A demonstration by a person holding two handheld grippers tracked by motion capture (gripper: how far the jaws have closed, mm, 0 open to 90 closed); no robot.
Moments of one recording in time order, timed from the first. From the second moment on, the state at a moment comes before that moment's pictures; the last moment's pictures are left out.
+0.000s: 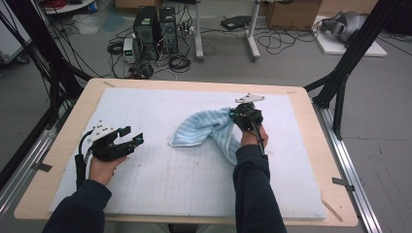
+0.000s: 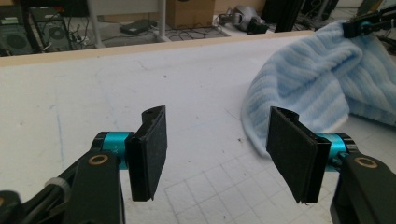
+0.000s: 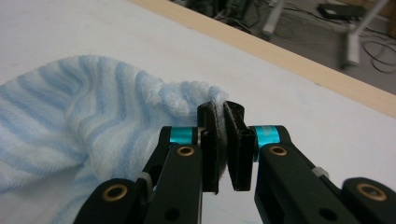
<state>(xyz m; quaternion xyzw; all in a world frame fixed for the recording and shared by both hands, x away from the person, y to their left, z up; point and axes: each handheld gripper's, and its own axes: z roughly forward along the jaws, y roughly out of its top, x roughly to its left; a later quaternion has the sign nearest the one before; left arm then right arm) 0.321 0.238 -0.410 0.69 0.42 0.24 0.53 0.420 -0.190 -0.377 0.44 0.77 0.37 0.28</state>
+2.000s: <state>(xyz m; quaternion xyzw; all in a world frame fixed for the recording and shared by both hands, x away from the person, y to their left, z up) 0.311 0.248 -0.419 0.68 0.43 0.24 0.55 0.374 -0.106 -0.424 0.30 0.86 0.41 0.02</state>
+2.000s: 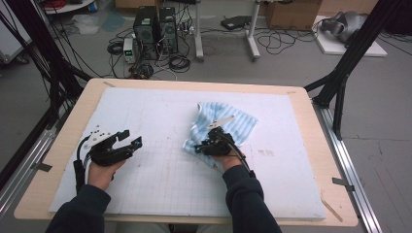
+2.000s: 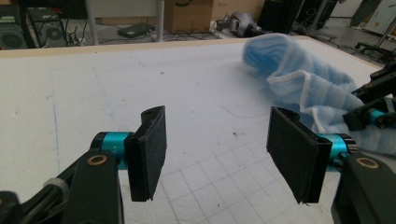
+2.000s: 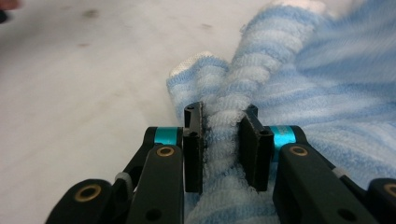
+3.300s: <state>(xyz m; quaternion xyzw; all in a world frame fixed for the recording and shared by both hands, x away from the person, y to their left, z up) 0.310 0.233 -0.423 0.69 0.42 0.23 0.55 0.373 -0.226 -0.404 0.47 0.76 0.36 0.25</state>
